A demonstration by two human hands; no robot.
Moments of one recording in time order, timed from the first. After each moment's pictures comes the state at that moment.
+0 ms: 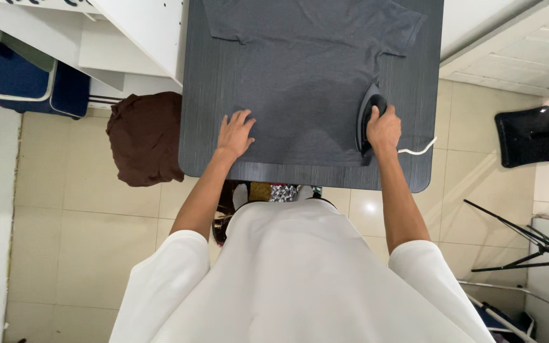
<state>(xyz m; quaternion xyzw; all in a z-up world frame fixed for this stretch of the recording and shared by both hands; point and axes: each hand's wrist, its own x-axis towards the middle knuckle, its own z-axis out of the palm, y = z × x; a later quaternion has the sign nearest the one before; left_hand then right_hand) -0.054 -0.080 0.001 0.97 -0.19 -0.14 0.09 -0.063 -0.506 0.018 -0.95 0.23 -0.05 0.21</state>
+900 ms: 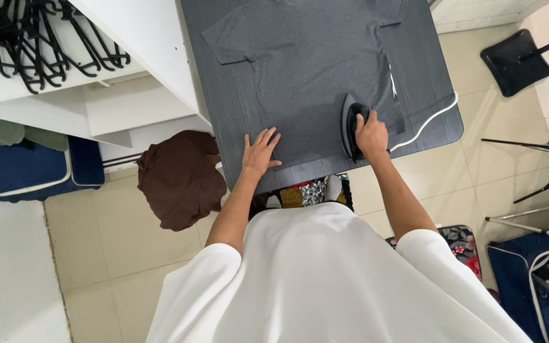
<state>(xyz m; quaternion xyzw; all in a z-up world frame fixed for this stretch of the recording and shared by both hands) -0.049 0.002 -0.012 0.92 -0.33 -0.18 0.08 -0.132 -0.340 0.008 -0.94 0.28 -0.06 0.16</state>
